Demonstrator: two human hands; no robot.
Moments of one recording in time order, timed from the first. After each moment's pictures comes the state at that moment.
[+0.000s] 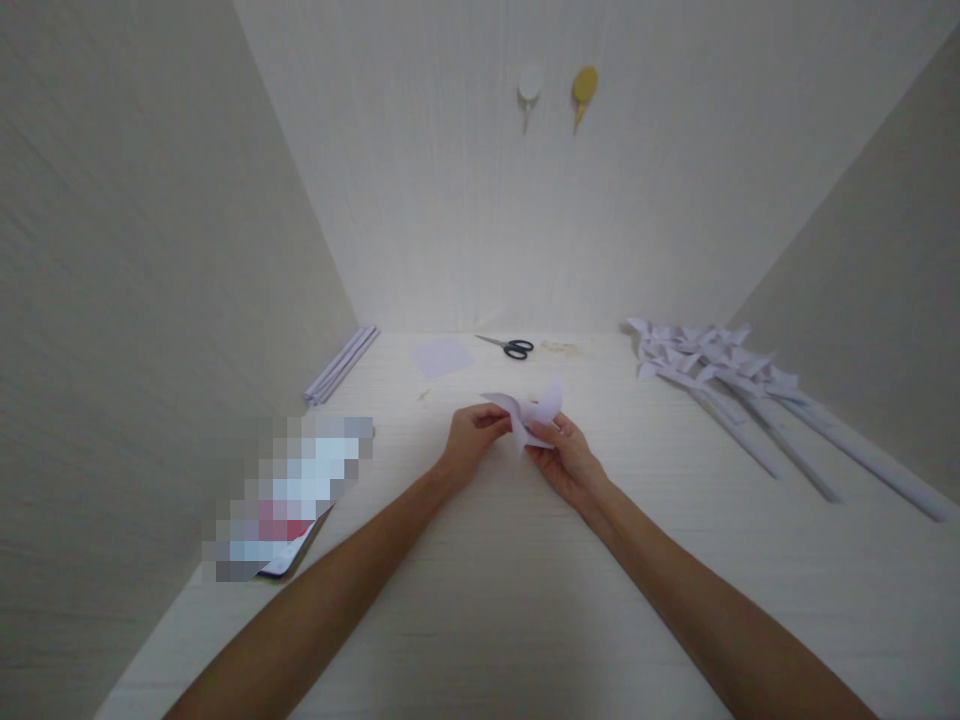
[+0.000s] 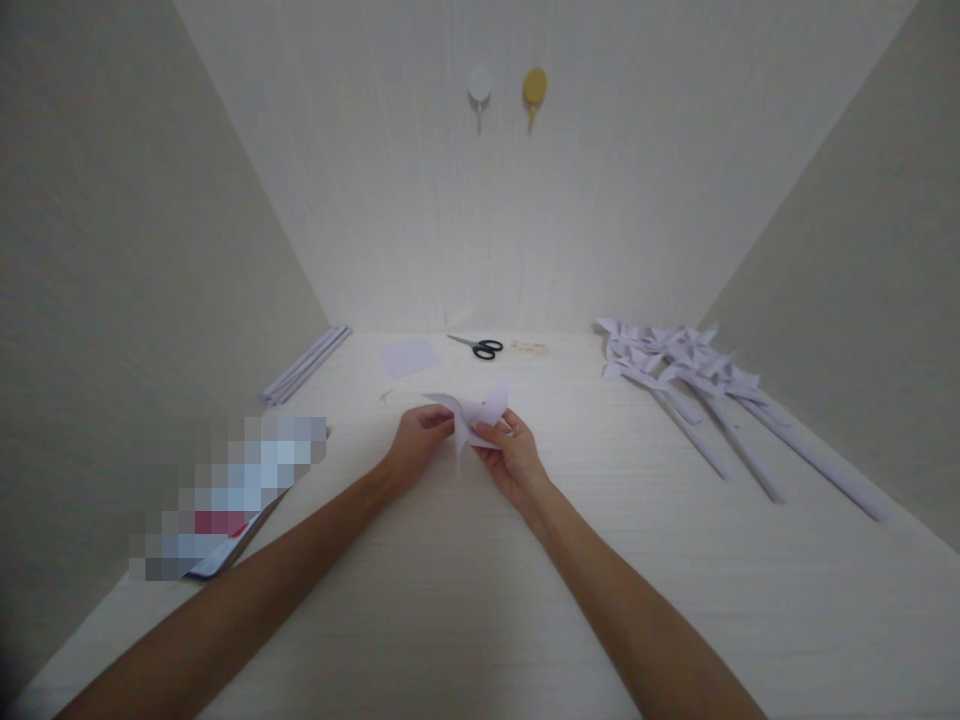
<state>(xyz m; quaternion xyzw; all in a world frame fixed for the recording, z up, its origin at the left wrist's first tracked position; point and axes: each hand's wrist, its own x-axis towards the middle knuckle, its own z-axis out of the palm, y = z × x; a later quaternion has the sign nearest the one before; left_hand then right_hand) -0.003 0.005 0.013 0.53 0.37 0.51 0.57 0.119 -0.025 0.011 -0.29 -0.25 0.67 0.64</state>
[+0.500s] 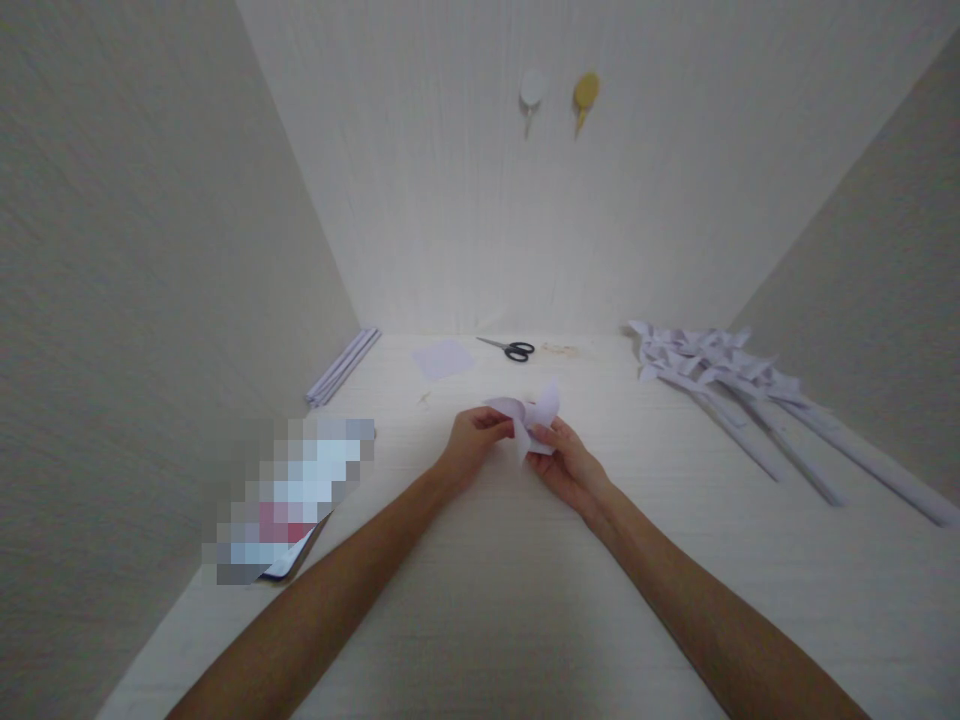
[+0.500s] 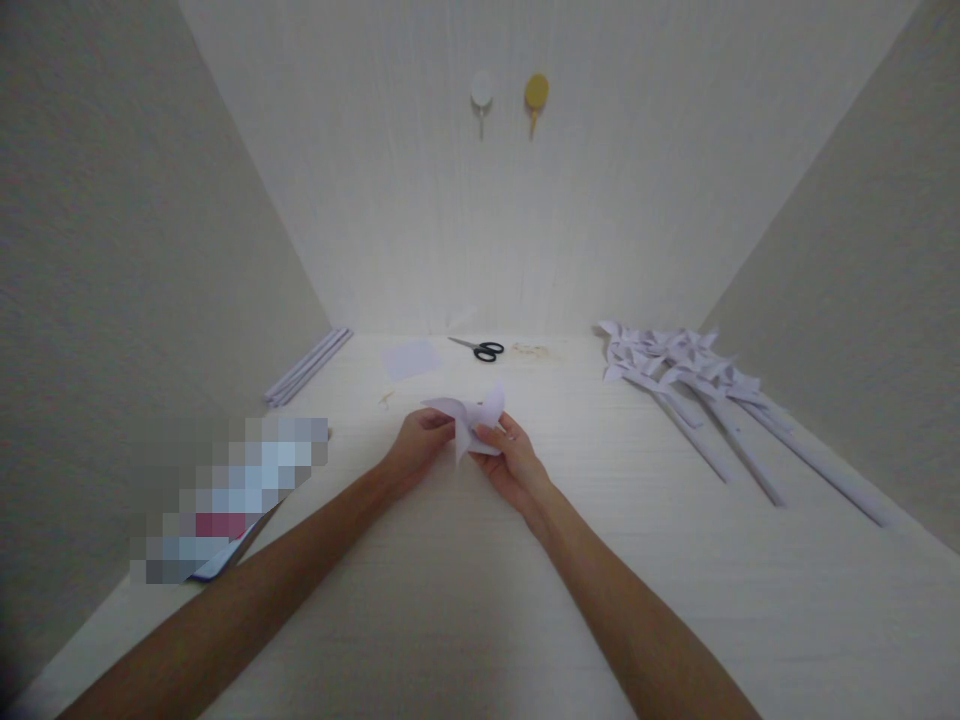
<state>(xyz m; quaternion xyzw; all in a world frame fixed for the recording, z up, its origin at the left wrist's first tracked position) -0.004 0.010 0.003 0.49 0.34 0.50 0.63 0.121 -0.028 0.014 -0.25 -0.27 0.71 0.59</state>
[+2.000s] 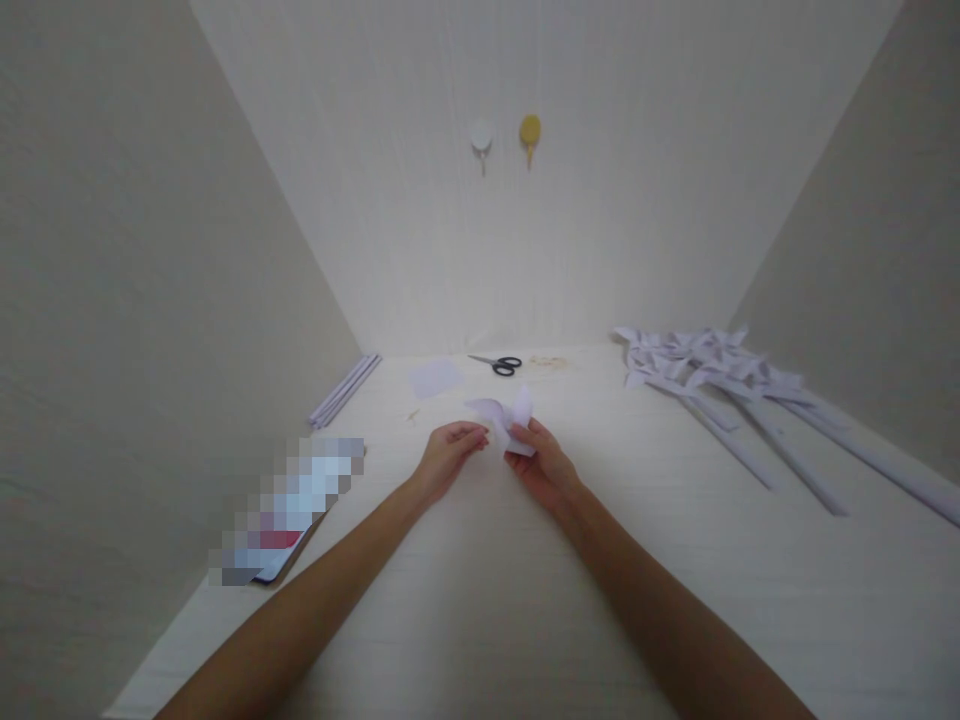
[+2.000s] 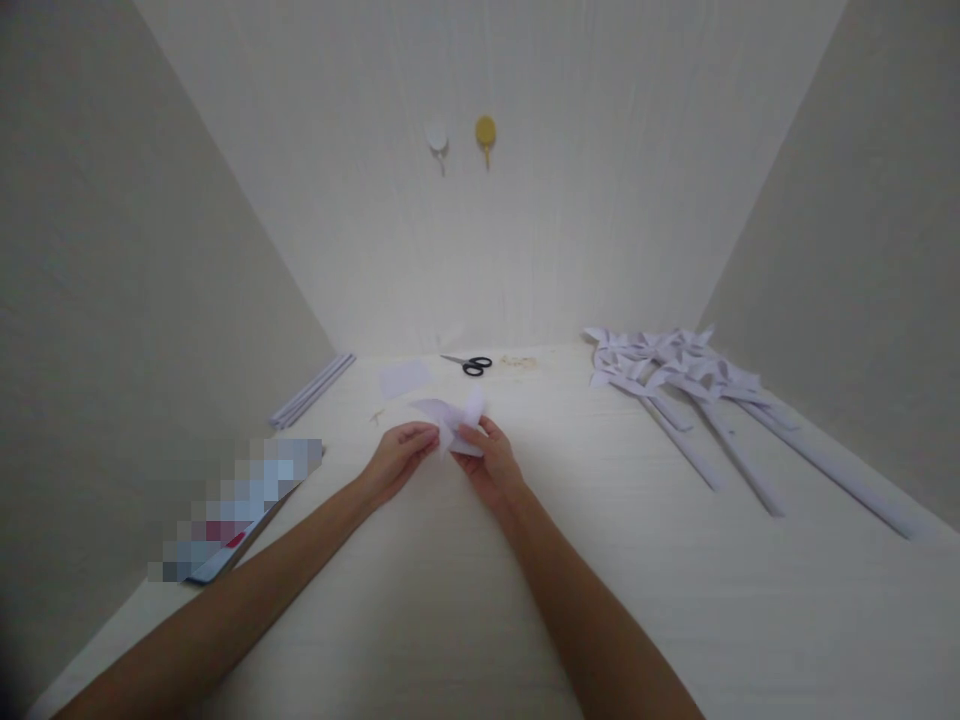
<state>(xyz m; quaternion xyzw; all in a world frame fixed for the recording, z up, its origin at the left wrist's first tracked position) -0.003 0.004 0.010 0.46 0.39 0.51 0.62 0.130 -0.017 0.013 -0.20 -0.22 0.73 0.61</state>
